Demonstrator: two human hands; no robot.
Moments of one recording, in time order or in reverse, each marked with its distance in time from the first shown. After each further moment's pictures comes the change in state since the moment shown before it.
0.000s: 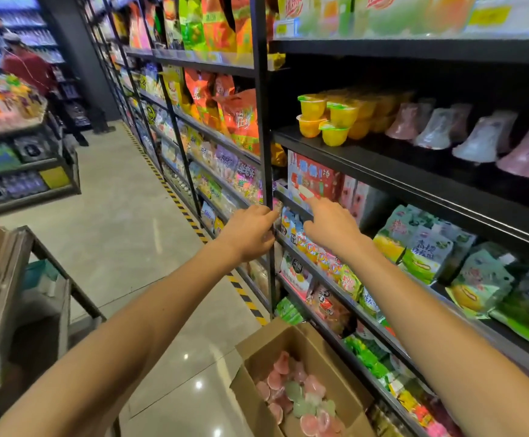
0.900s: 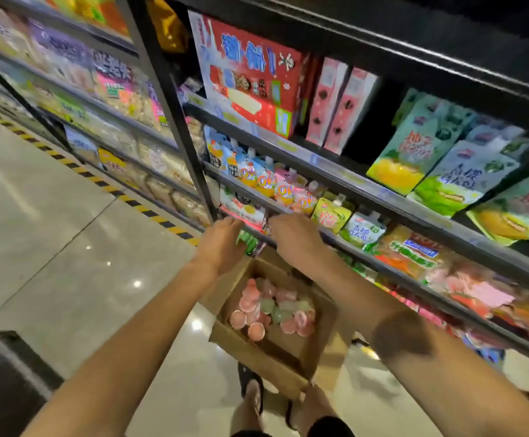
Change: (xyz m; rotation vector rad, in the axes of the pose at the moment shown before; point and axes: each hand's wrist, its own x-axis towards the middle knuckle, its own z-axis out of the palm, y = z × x) left_hand 0.118 -0.062 0.283 -0.419 -0.388 0.083; right_hand 0.087 0.075 0.248 -0.167 -0.345 0.234
